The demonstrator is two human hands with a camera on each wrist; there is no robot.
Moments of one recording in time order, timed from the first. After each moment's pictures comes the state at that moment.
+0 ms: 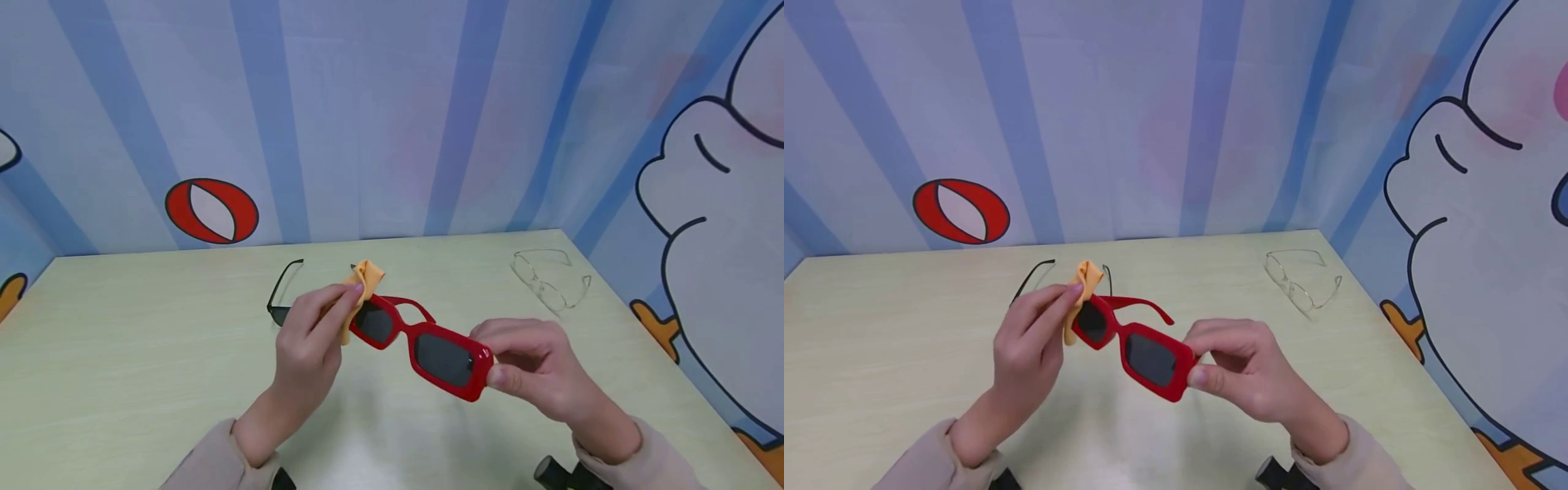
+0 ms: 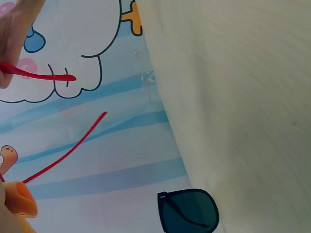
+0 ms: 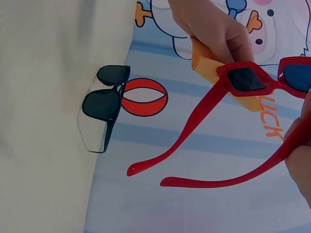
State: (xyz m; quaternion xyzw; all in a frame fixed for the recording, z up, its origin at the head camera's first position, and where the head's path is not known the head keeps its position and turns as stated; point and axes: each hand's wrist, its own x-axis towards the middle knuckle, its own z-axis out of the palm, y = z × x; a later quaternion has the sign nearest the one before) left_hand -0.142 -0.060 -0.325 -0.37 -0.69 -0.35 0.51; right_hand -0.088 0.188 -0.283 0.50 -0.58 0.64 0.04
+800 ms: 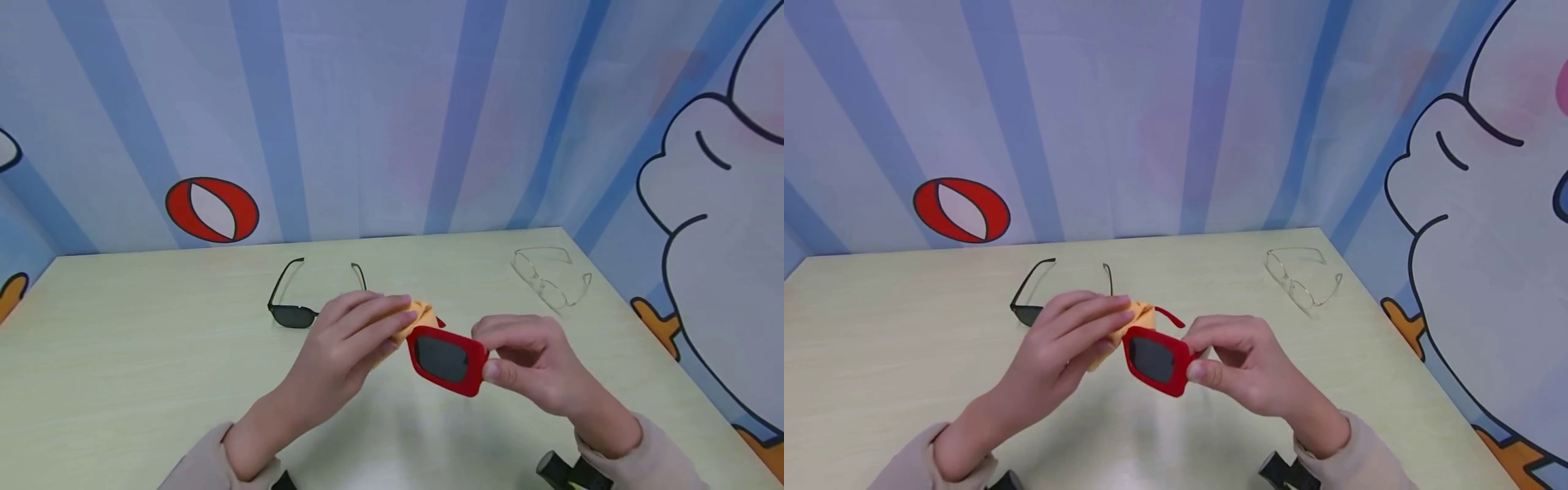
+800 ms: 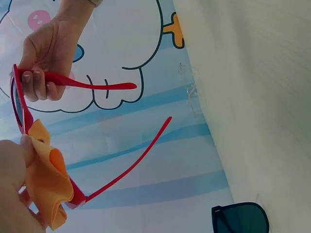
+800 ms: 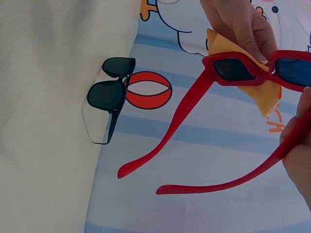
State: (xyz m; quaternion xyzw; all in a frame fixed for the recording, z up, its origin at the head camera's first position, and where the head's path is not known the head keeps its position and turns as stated) left_hand -0.123 -0.055 -0.304 -0.49 -0.73 -0.34 0.34; right_hand -0.091 0.193 -0.284 0.49 -0.62 0.61 0.05
